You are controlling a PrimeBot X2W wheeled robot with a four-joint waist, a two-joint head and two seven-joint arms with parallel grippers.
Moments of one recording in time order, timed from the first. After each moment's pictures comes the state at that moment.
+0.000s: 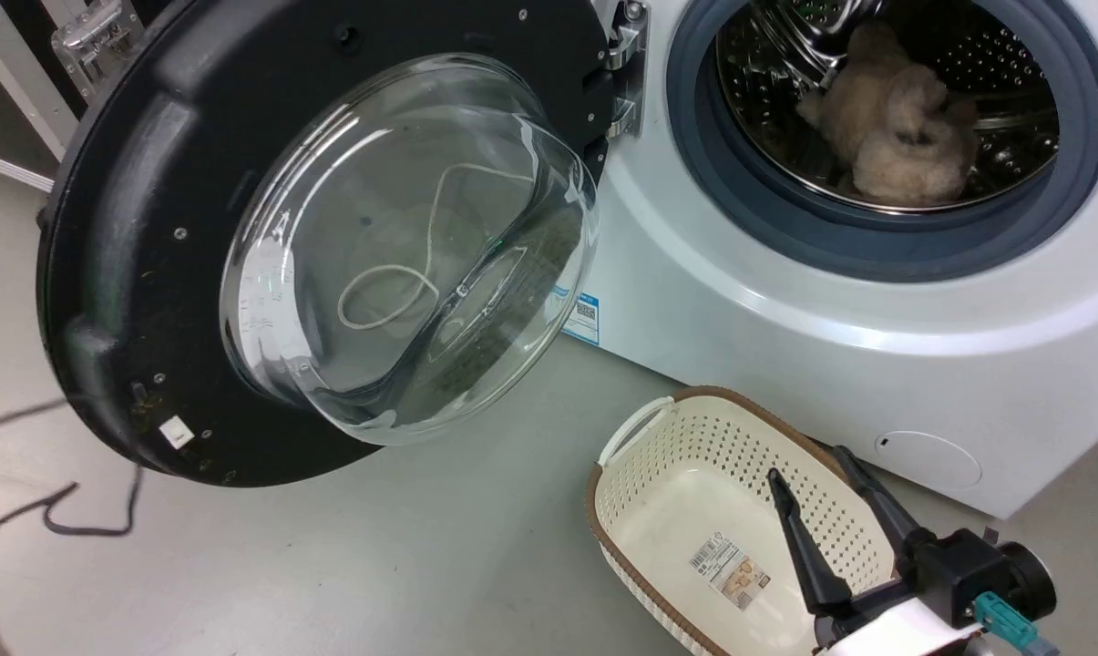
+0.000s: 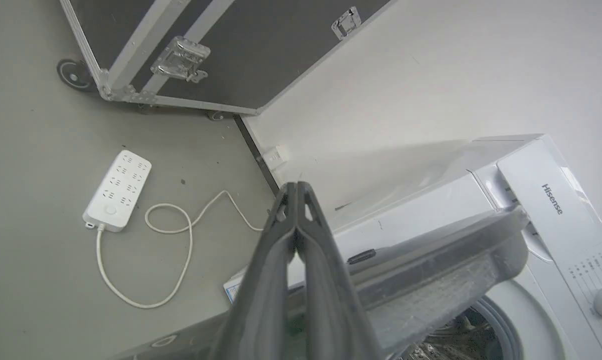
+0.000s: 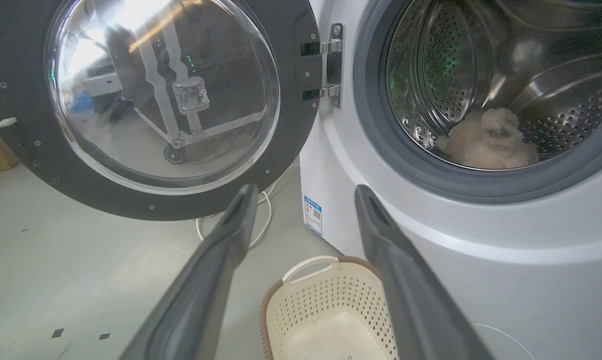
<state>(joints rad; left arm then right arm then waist) -0.61 0.38 0.44 0.42 -1.00 -0.03 0.42 -0.02 -0.10 0.15 0.13 0.08 0.13 -0.26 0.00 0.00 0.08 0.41</state>
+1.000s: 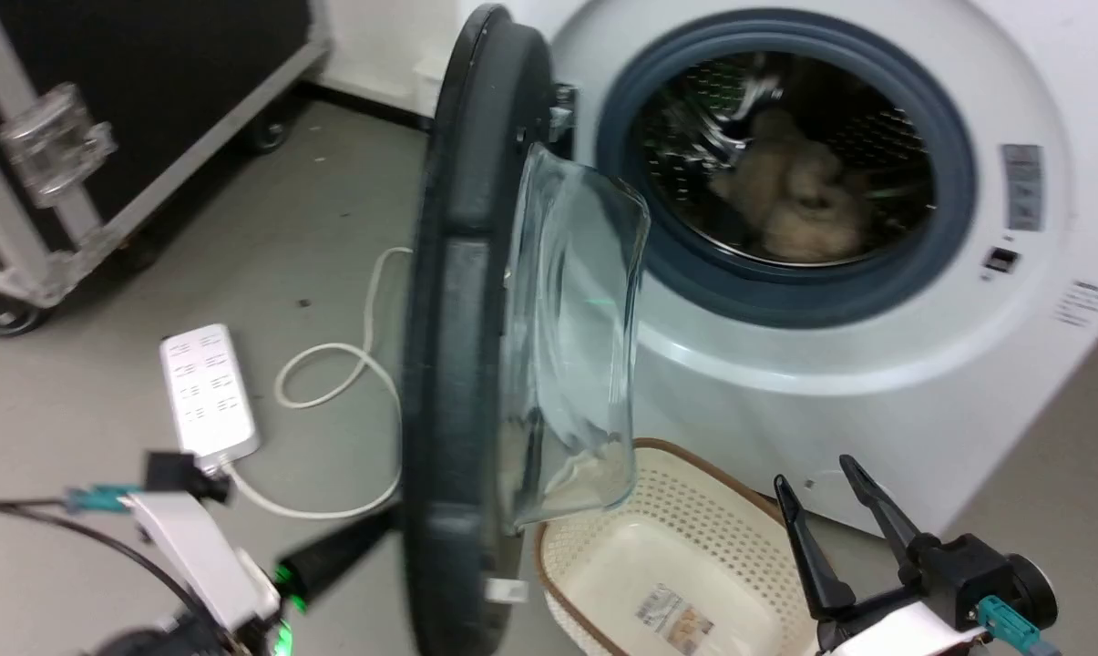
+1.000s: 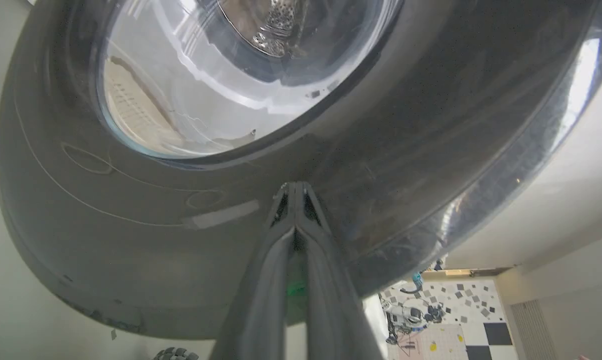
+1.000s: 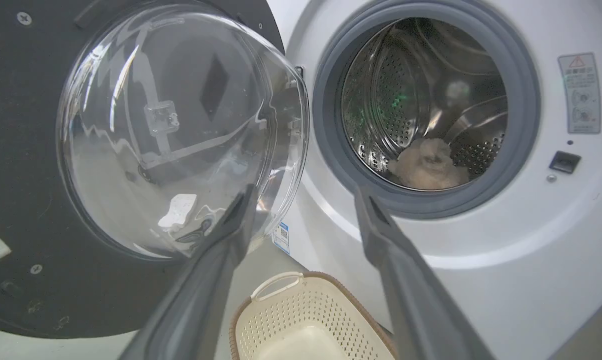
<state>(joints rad) -0.10 0.09 0.22 -0.06 -1.33 0.02 1.04 -0.02 -0.07 0.10 0.16 0.07 0.13 -0.26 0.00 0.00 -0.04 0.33</state>
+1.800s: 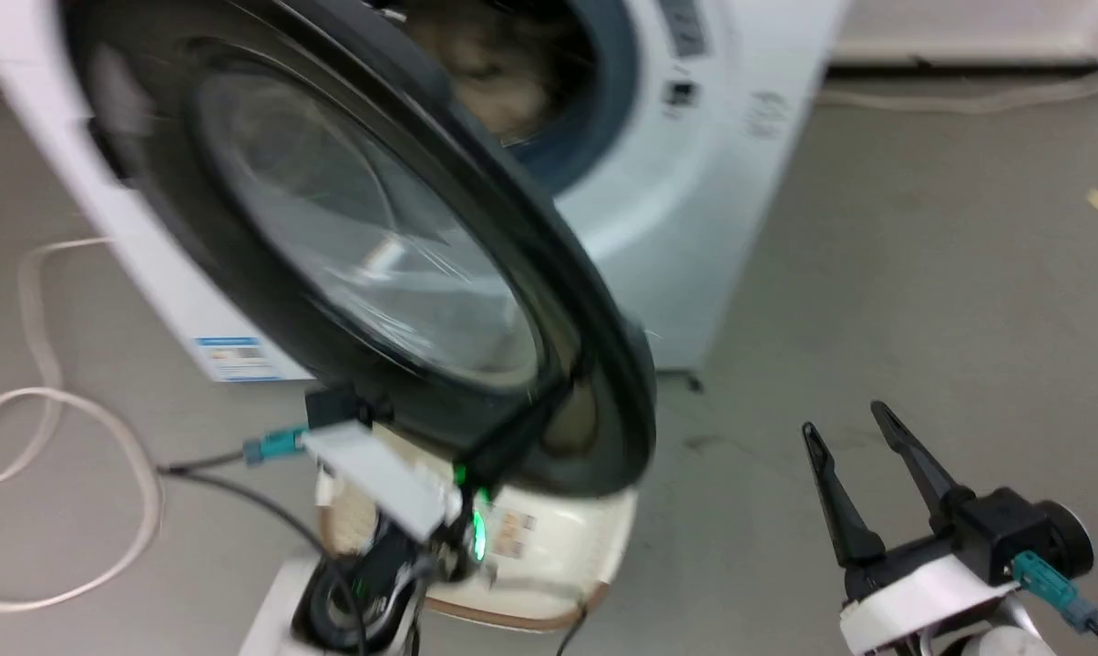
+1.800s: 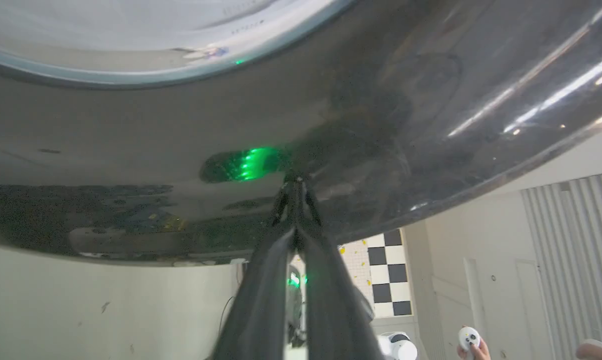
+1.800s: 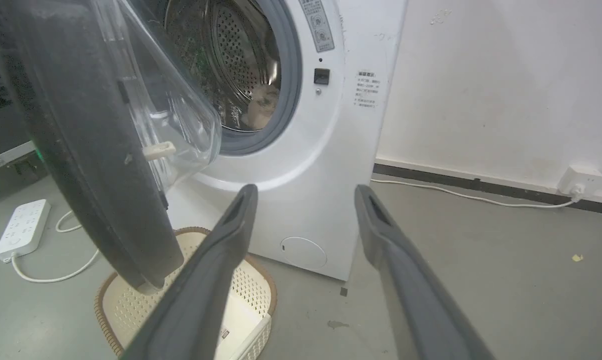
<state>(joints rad) -0.23 0.05 -0.25 0.08 -1.59 -0.08 0.47 -0.08 -0.11 0.08 0.14 0.07 0.13 -0.26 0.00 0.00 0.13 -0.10</state>
